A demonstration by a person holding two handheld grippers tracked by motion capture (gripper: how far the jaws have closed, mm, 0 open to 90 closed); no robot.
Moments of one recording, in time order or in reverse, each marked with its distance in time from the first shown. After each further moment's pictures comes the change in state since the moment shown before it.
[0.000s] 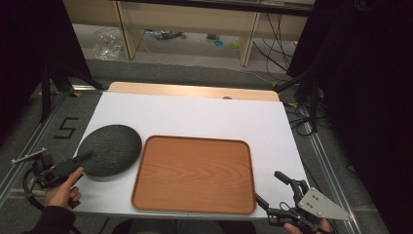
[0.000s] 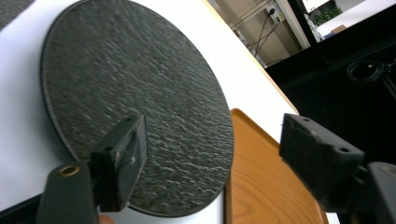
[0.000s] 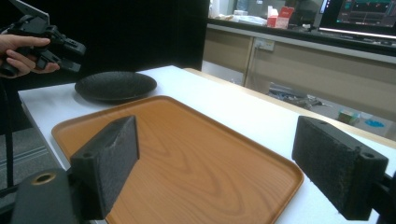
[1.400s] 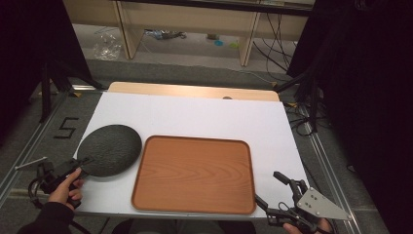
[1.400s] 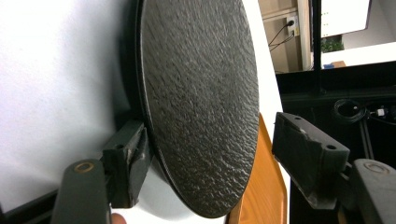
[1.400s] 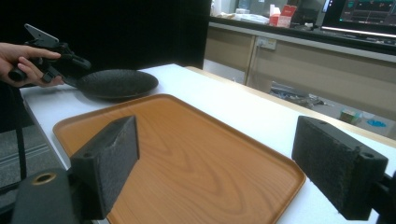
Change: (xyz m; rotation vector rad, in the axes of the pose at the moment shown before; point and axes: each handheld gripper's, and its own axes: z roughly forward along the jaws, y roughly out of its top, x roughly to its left) left arm 0.049 -0.005 0.018 0.076 -0.049 -0.347; right arm 0.000 -0.001 0.002 0.001 0.014 -0.005
